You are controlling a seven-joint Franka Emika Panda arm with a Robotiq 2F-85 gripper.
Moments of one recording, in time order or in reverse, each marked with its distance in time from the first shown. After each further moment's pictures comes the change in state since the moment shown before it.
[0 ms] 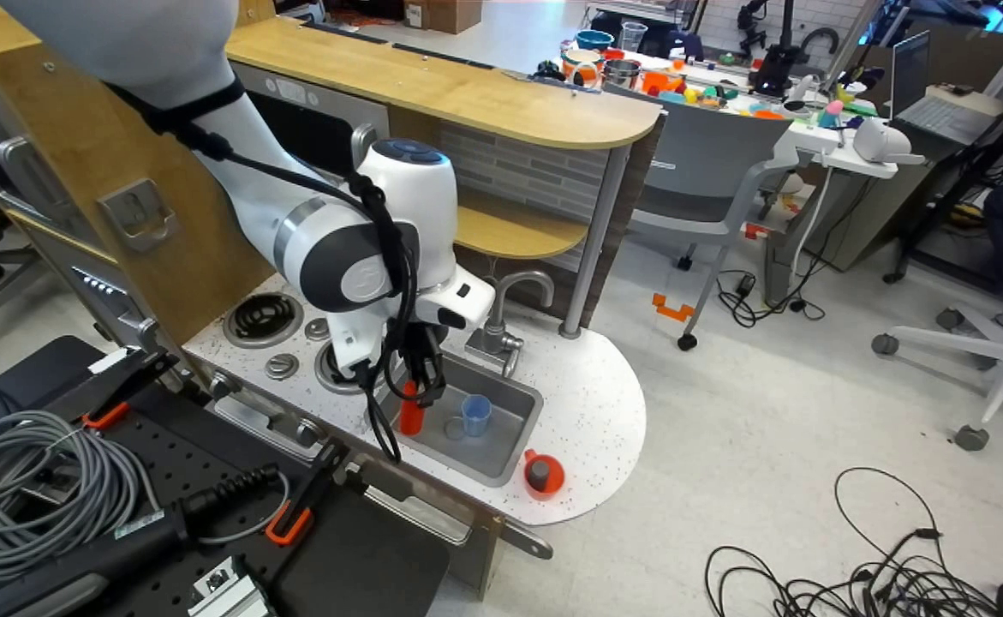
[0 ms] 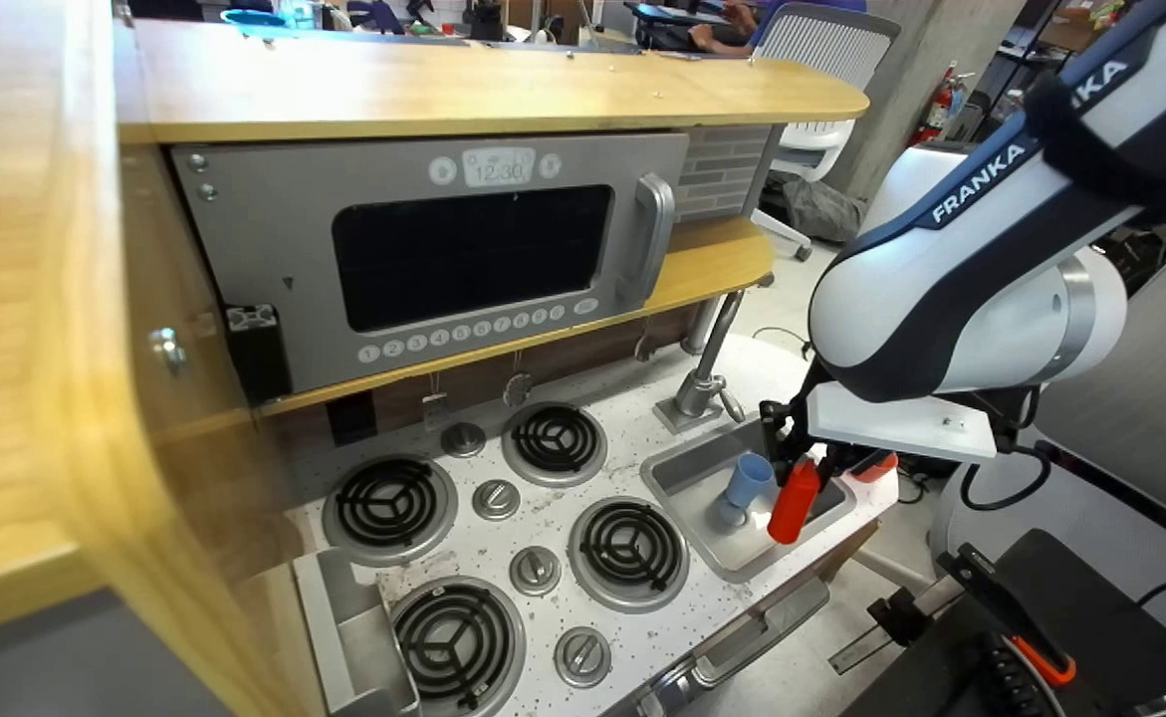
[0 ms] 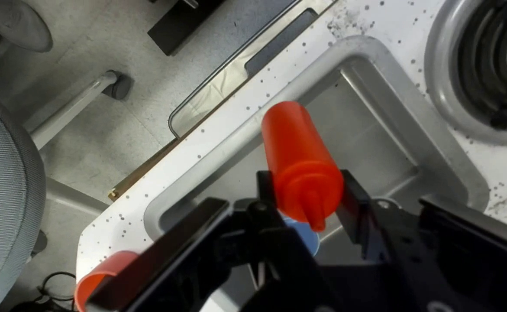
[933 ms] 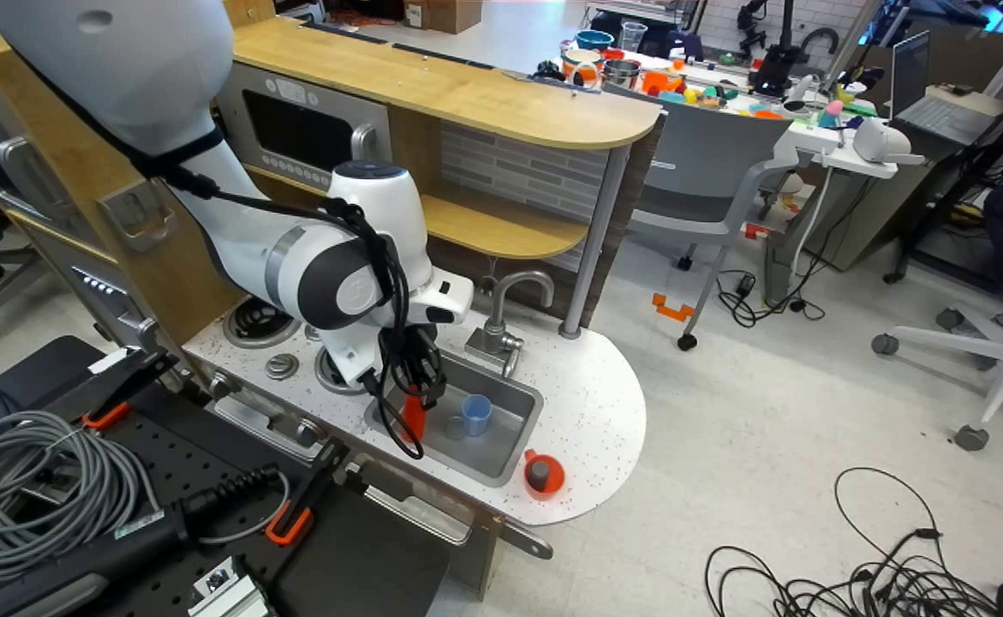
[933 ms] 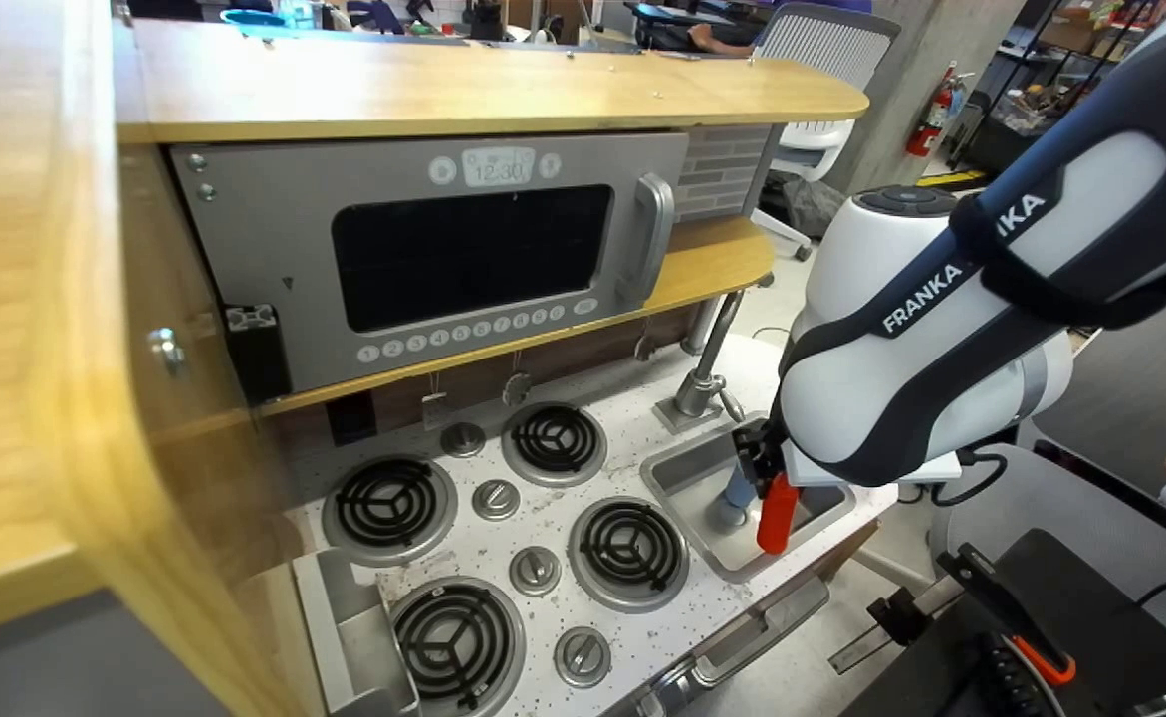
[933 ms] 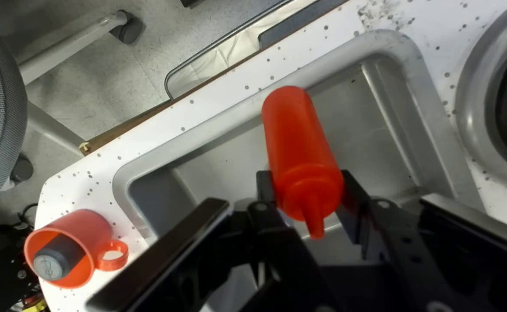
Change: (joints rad) arm 0.102 0.097 -0.055 0.023 -0.130 0.121 -0.001
